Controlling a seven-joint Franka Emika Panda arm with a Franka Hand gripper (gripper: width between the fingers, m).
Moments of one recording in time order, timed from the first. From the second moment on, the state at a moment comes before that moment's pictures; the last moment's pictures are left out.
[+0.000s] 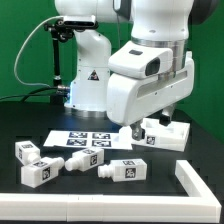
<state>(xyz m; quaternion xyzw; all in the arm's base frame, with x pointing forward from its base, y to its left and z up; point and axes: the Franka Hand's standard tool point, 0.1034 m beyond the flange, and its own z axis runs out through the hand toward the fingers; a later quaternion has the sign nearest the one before) 0.550 0.079 0.093 -0.93 -0.36 0.07 0.06</state>
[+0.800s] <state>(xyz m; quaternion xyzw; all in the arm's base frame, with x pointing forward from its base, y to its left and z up) 0.556 0.053 0.069 -0.85 -0.52 0.02 0.04</state>
